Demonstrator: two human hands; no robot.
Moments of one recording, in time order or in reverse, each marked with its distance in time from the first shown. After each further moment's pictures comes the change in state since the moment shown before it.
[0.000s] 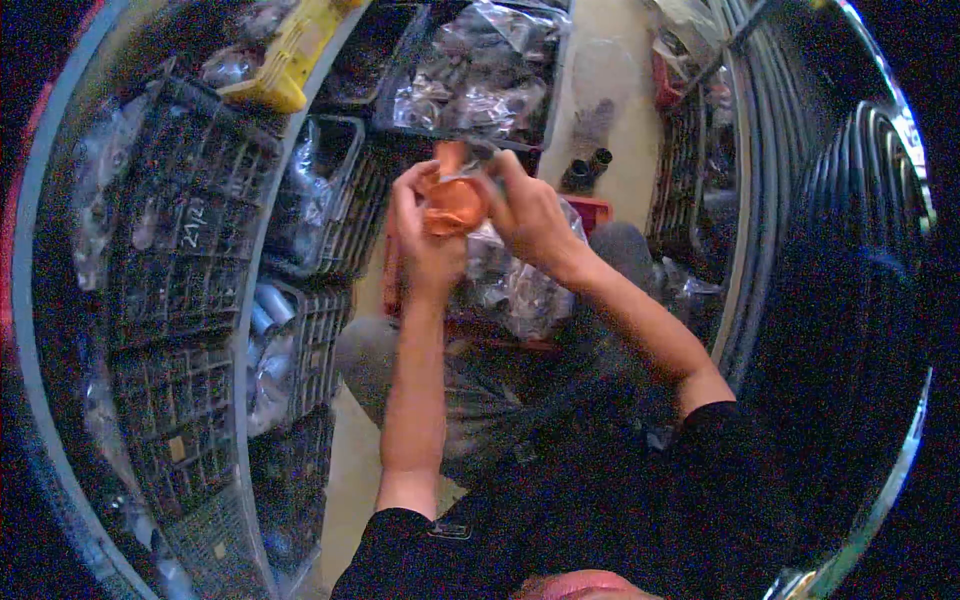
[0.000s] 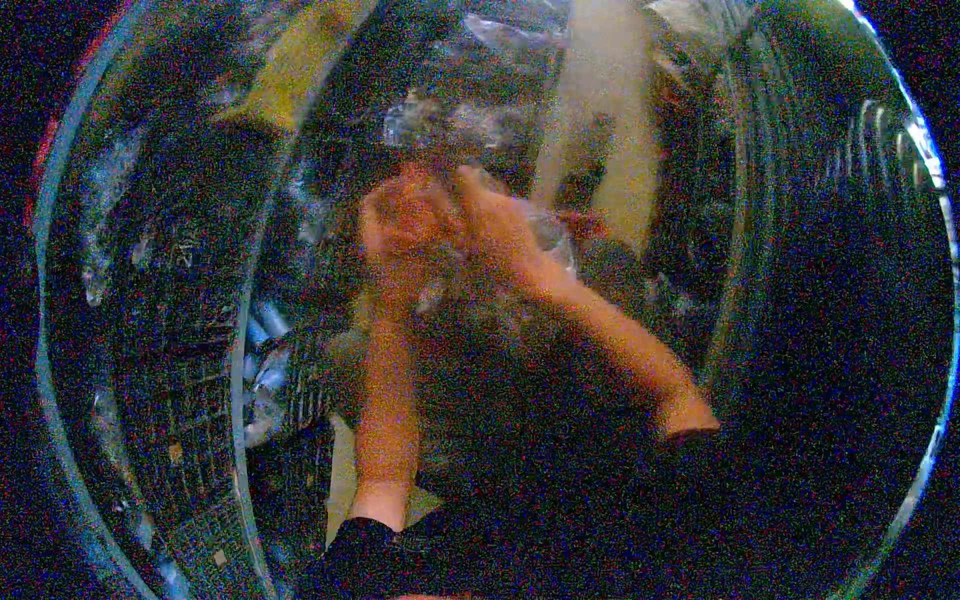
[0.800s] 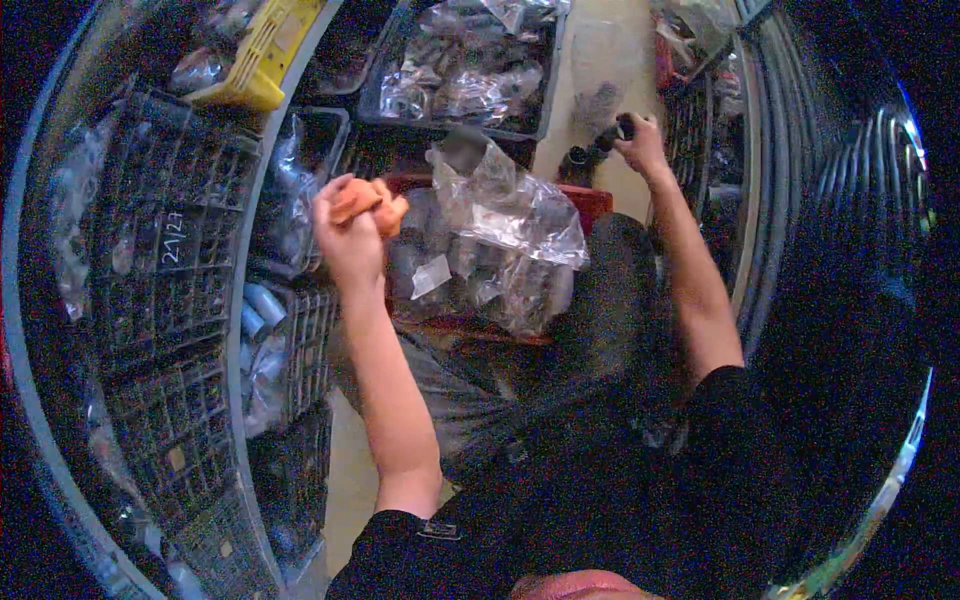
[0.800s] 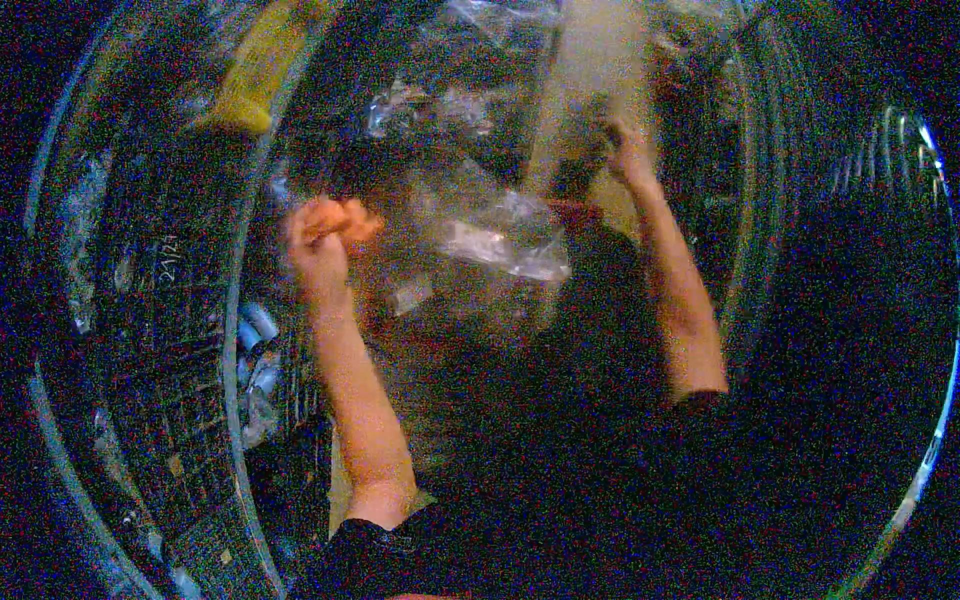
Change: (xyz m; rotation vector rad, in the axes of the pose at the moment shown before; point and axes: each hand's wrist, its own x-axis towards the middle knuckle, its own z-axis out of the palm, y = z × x) left_hand 0.014 0.031 -0.051 0.058 0.213 0.091; right_hand 0.048 0.278 -0.114 -0.437 0.150 0.098
